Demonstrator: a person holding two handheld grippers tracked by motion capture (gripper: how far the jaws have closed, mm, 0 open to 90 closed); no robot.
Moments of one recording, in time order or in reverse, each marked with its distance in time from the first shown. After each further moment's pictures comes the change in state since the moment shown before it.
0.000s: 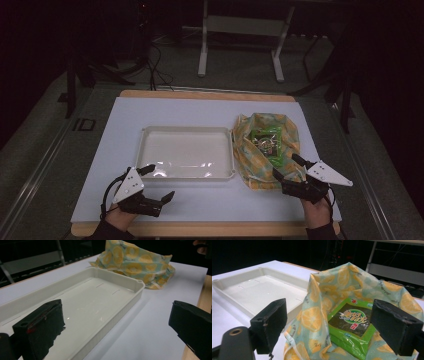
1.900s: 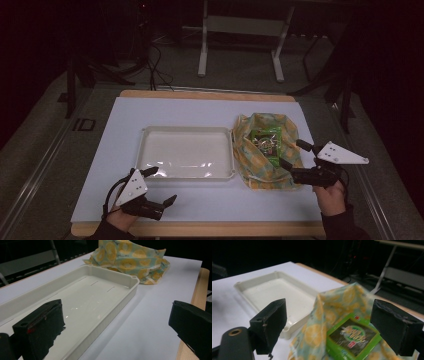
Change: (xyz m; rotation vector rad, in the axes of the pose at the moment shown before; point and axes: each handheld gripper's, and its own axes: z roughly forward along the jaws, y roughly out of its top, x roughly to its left) left arm -0.006 0.000 0.002 0.024 -0.032 0.042; right arm -0.020 0.060 -0.008 0.031 0.128 -0.073
